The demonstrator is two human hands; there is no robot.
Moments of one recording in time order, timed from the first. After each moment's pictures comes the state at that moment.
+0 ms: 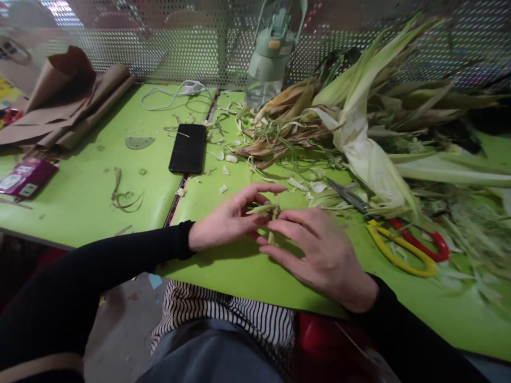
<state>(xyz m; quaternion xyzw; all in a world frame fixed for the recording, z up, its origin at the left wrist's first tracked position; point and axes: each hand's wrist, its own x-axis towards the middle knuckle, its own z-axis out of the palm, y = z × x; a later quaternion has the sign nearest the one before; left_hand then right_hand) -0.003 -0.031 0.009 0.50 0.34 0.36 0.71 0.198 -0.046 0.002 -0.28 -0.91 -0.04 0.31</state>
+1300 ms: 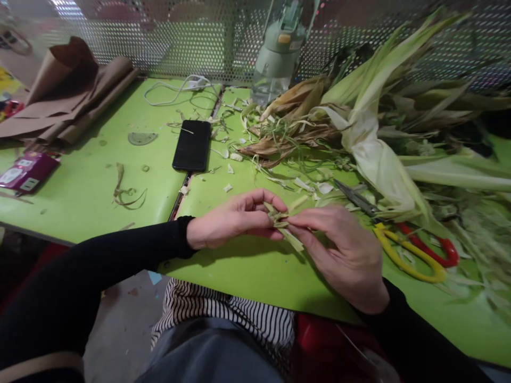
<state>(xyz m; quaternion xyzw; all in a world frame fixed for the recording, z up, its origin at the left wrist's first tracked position) -0.004 -0.027 0.005 0.37 0.27 0.34 0.82 0.204 -0.044 0.005 -0.36 -0.85 0.07 0.38</state>
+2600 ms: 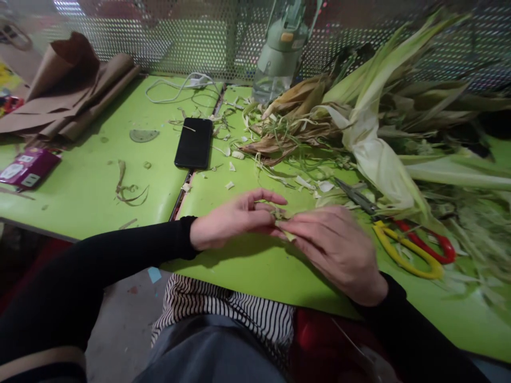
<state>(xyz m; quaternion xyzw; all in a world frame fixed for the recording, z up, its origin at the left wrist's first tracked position) -0.001 -0.031 0.010 0.37 0.34 0.33 0.80 0.206 -0.040 0.010 -0.26 -0.91 -0.05 0.31</state>
